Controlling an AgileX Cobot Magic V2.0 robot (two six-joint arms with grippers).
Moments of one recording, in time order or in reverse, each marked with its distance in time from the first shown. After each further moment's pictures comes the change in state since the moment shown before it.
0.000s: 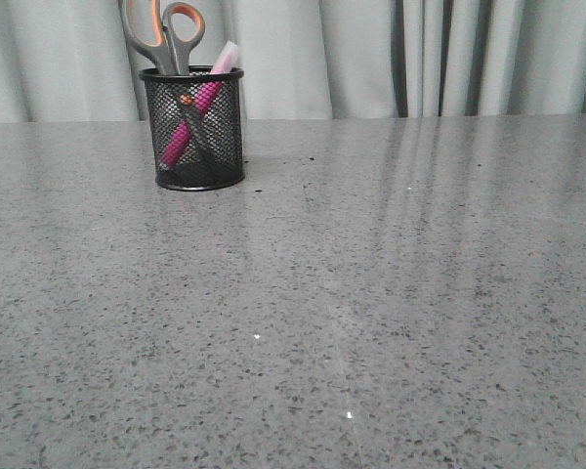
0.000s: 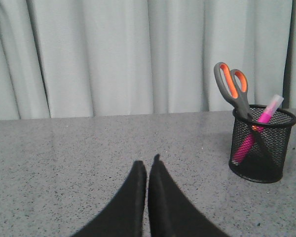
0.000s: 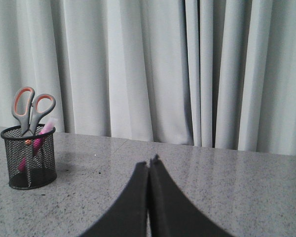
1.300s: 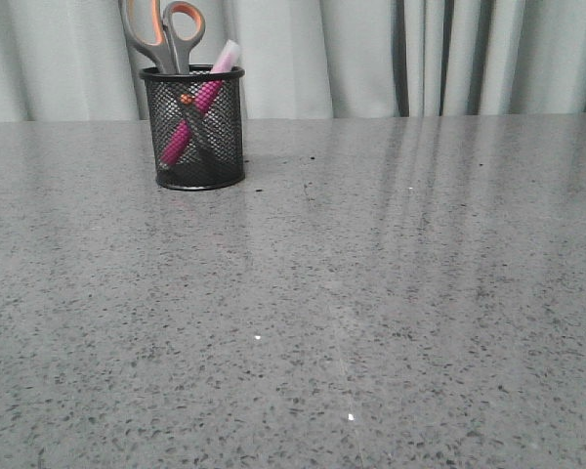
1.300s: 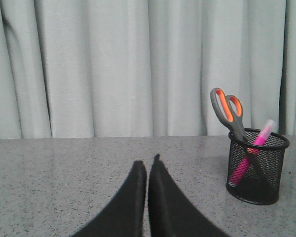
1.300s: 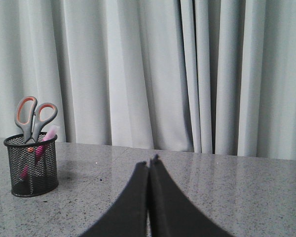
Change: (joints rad) left arm 0.000 -0.101 0.024 -0.016 -0.016 -0.009; right arm 0.000 -0.065 0.022 0.021 0.006 -0.001
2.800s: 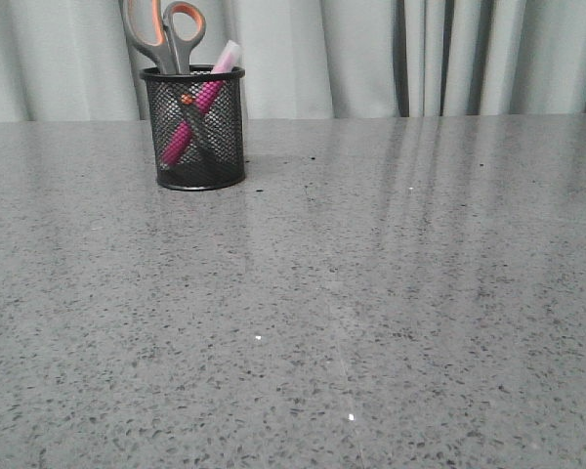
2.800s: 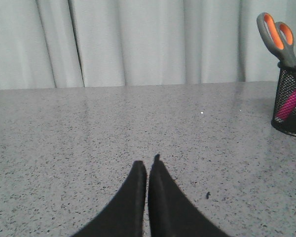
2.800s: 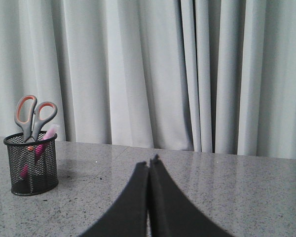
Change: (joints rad) left arm -0.149 -0.080 0.173 1.438 -0.178 -1.351; right arm 0.000 0.000 0.003 0.000 0.000 -0.001
